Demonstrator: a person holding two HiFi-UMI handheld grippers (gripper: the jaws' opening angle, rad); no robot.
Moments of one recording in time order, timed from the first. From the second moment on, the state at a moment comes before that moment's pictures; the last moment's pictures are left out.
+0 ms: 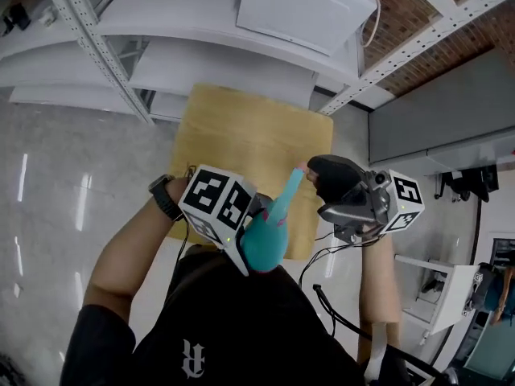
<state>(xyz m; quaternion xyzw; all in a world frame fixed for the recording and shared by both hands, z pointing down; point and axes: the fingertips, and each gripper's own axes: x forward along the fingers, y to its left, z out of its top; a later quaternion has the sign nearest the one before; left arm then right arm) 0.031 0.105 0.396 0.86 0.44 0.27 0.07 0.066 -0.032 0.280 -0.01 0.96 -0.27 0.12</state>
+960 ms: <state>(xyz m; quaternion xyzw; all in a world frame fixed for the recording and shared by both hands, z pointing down) 0.034 0.093 0.402 0.86 0.41 0.26 0.13 -0.003 -0.011 0.293 0.03 0.97 -0.23 -0.04</state>
